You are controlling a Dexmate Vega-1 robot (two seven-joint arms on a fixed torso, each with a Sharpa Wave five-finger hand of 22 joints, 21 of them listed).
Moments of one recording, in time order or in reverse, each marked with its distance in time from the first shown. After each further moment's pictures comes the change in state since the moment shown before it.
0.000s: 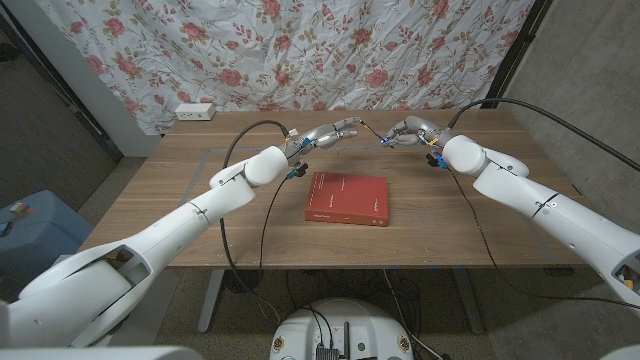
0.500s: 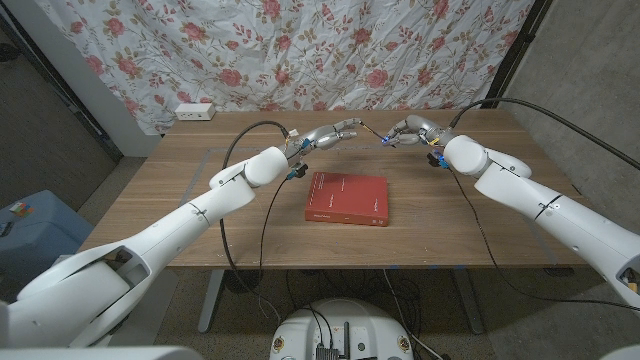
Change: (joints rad) left arm 0.005 0.004 0.004 -0.013 -0.006 0.017 -0.008; left_hand 0.000 0.000 0.000 0.000 0.000 0.007 0.004 -0.007 -0.003 -0.004 0.004 0.000 0.000 0.000 0.000 0.000 0.000 0.000 0.000 0.000 0.000; right arm -0.016 -0.010 0.013 -0.029 0.007 -0.011 -0.009; right_hand 0.000 0.000 -0.004 0.004 0.000 0.000 0.000 -0.004 0.000 0.000 0.000 0.000 0.000 0.000 0.000 0.000 0.000 0.000 0.000 0.000 0.000
